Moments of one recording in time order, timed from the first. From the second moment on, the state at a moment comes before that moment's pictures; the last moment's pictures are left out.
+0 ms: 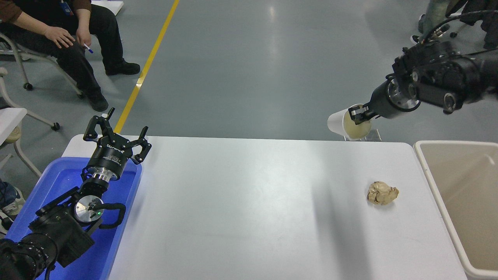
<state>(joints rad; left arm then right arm) -0.65 0.29 -0.67 -0.36 -0.17 -0.69 -0.54 1.98 -0.27 -1.24 0.91 -0.46 0.45 0.31</state>
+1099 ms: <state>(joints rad) -0.65 0.29 -0.67 -0.36 -0.17 -0.69 -0.54 1.99 -0.79 -1.18 0.95 -0.64 0.45 0.31</state>
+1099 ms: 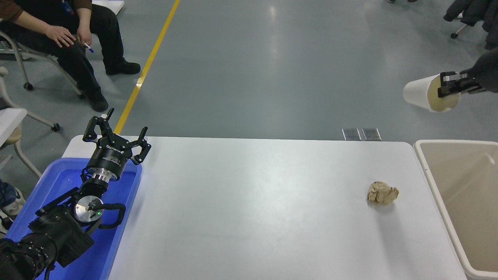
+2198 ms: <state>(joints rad) -0.65 0.29 -0.67 -0.36 -0.17 -0.69 -0.54 0.88 -0.79 -0.31 0.15 -0.29 0.36 0.31</state>
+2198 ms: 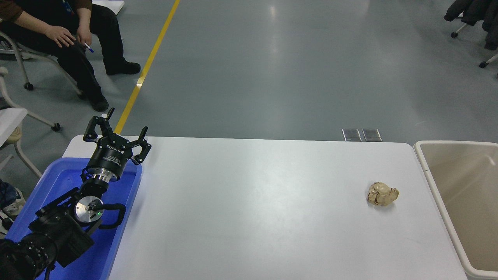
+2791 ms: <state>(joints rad) -0.65 0.29 -0.67 -0.36 -0.17 -0.69 -0.54 0.62 -0.59 0.17 0.00 0.02 0.23 0.11</state>
